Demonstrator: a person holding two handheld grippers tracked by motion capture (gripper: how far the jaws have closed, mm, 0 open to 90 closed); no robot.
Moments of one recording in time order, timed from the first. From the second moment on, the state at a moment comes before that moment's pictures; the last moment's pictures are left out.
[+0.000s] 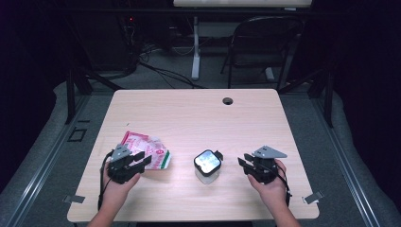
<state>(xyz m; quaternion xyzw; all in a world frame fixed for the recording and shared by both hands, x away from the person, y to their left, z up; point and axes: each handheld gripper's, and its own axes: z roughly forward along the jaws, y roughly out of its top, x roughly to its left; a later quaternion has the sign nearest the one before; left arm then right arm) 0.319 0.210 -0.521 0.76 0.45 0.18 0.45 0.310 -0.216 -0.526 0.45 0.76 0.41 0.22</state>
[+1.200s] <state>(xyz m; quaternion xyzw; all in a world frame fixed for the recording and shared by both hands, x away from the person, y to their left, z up) 0.278 0.204 -0.544 0.79 0.41 0.18 0.42 0.357 -0.162 -0.570 0.41 0.81 0.39 0.15</state>
